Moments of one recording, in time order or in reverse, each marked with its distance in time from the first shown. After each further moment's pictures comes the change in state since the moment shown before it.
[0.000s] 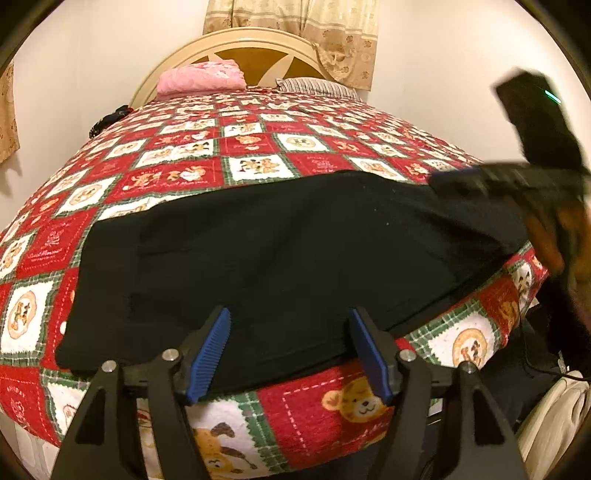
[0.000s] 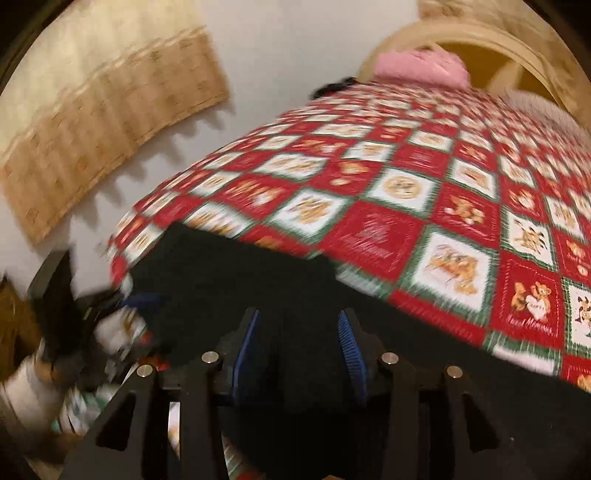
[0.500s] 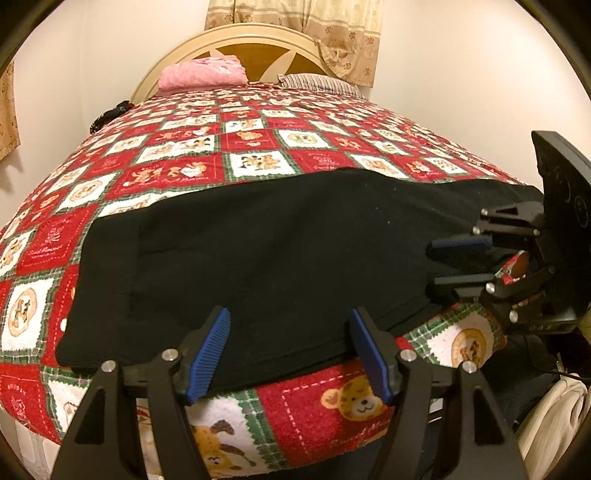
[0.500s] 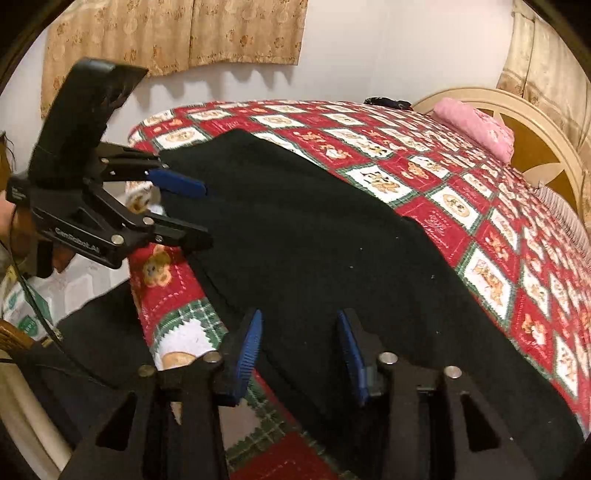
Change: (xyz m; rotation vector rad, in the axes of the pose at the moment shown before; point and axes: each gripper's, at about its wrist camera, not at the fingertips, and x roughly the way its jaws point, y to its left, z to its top) left arm 0.001 0.000 0.001 -0.002 0.016 0.001; right arm 0.026 0.069 -0.058 -0.360 0.040 -0.116
